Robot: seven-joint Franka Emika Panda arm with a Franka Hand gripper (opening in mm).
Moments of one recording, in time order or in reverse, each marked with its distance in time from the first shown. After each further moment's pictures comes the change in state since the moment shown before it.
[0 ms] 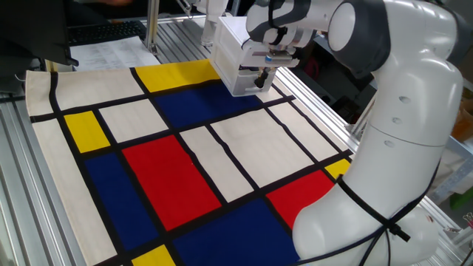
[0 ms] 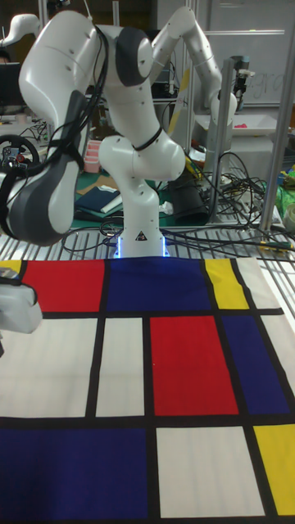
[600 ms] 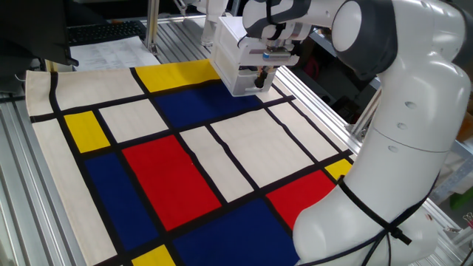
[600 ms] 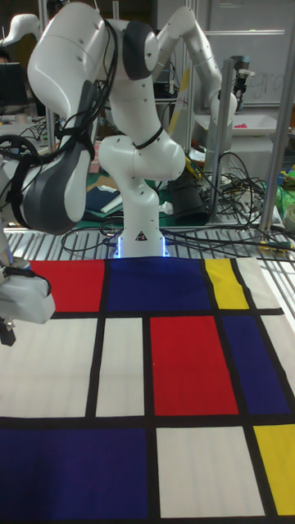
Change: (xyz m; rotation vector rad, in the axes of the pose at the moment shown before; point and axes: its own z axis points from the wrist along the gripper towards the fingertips) arm 0.017 0.015 -0.014 0.030 0.059 0.015
